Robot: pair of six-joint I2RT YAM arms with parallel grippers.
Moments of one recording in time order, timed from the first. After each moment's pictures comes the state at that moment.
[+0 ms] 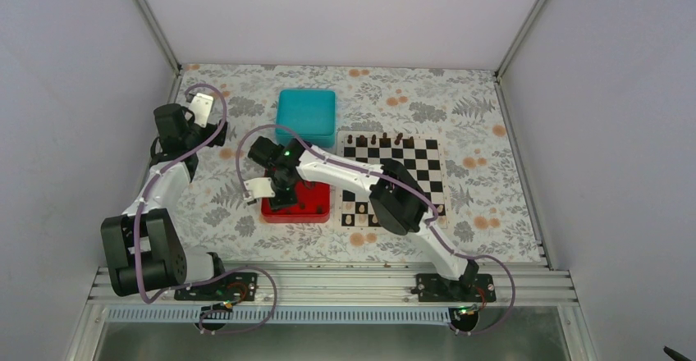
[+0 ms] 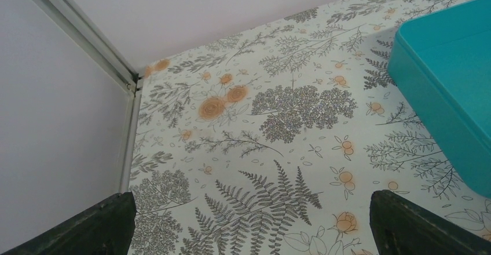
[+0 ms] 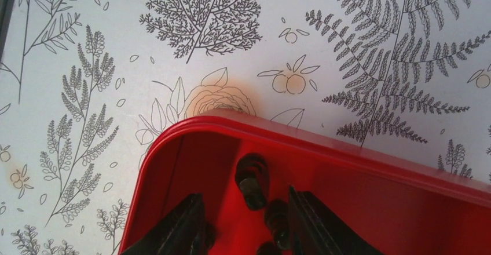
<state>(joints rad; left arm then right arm) 0.21 1.32 0.77 0.08 0.19 0.37 1.09 2.35 2.05 -0.99 -0.25 -0.77</state>
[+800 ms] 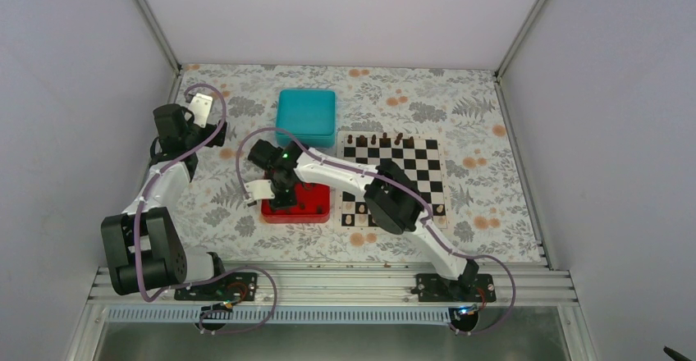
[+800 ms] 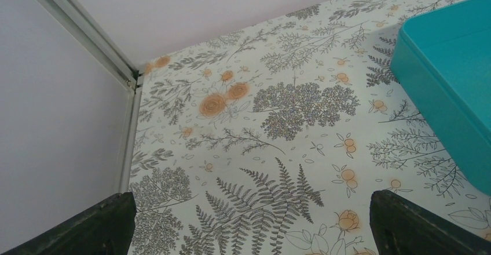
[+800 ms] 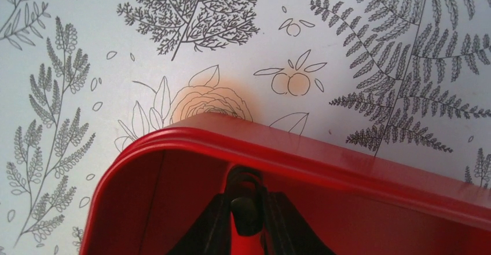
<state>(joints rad) 0.21 1.32 0.77 0.08 0.19 0.37 1.08 2.39 2.06 -0.96 -0.25 -0.77</state>
